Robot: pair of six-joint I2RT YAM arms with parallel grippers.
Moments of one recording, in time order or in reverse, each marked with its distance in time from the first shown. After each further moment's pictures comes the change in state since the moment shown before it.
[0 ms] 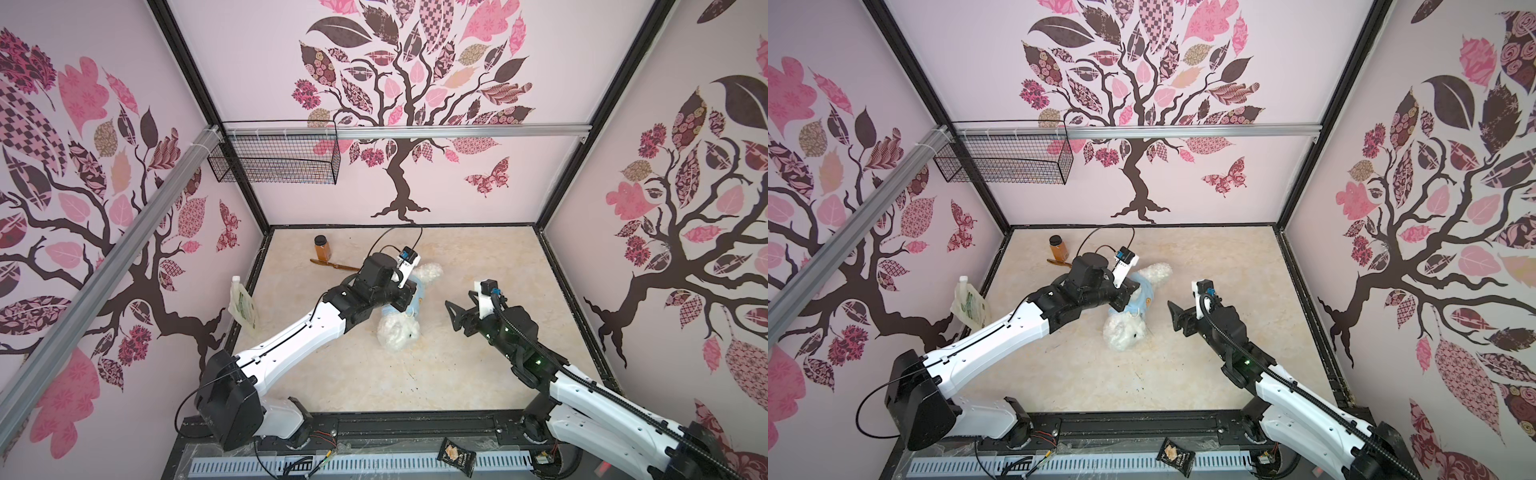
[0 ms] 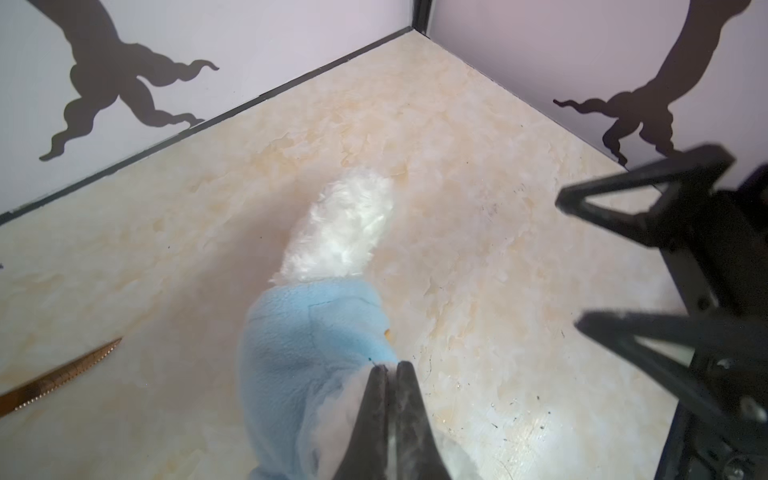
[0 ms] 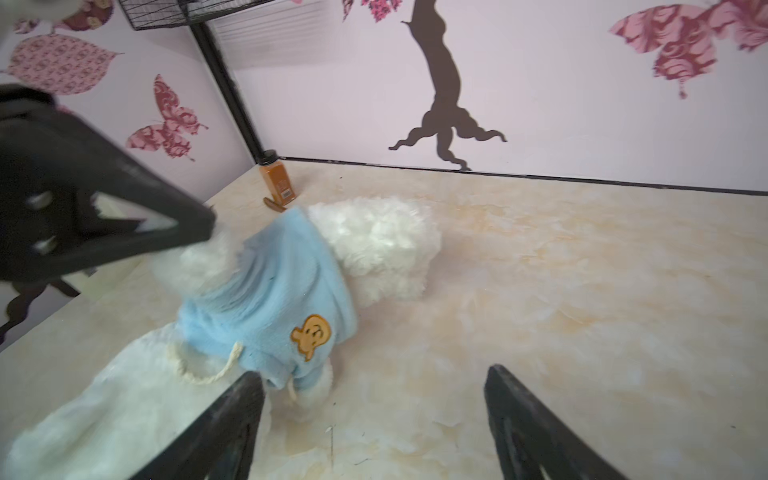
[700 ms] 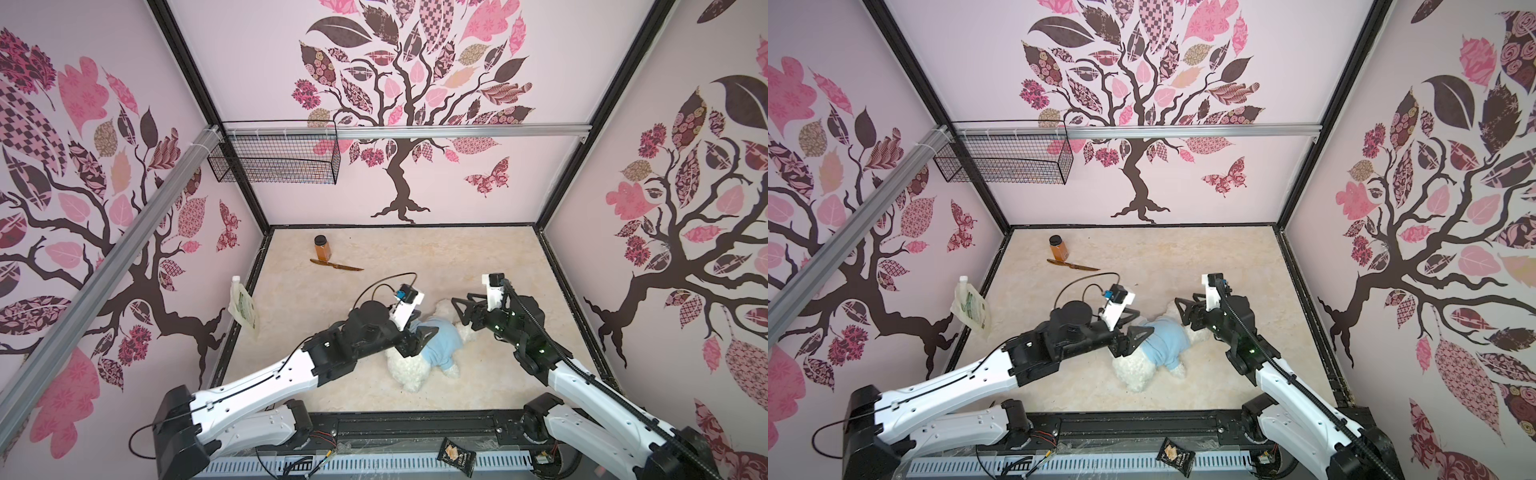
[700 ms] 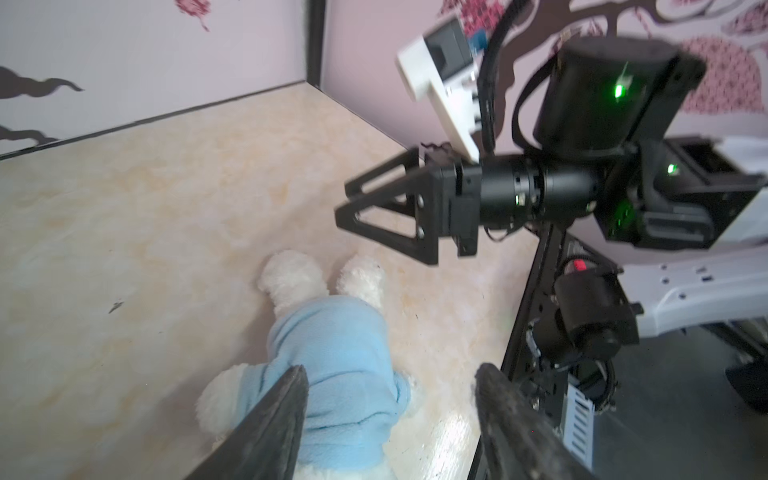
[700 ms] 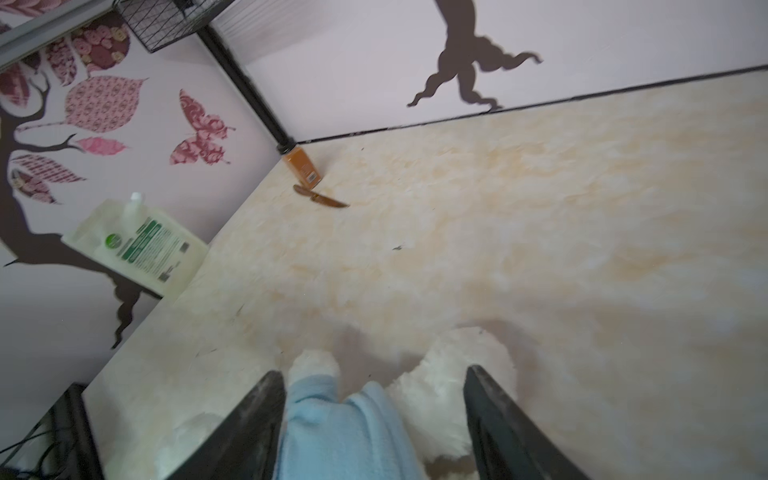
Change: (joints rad) left arm -0.218 -0.365 -0.319 0.201 -0.047 -0.282; right arm -0.138 0.069 0.007 -0.041 -0.384 0.156
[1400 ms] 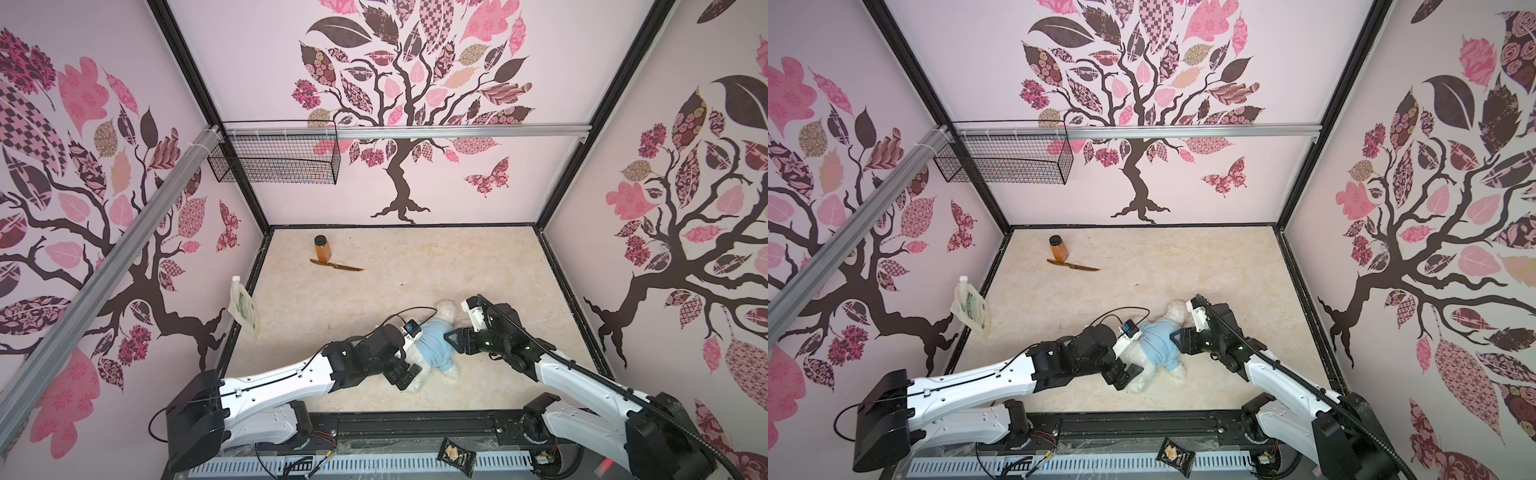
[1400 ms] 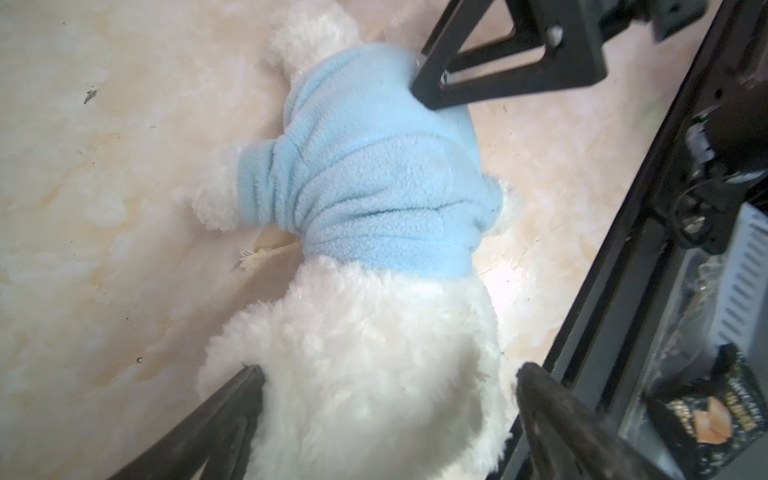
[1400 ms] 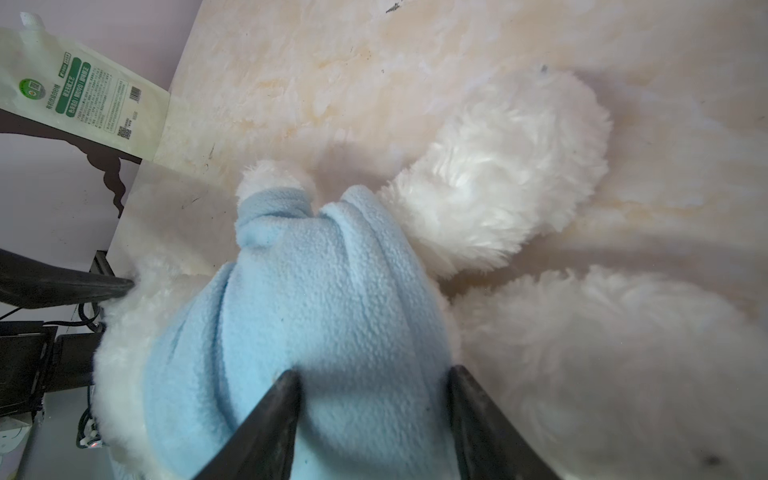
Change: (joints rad) left arm -0.093 0.171 -0.112 -0.243 -0.086 0.151; right arm 0.019 0.146 -0.042 -0.226 -0.131 0.022
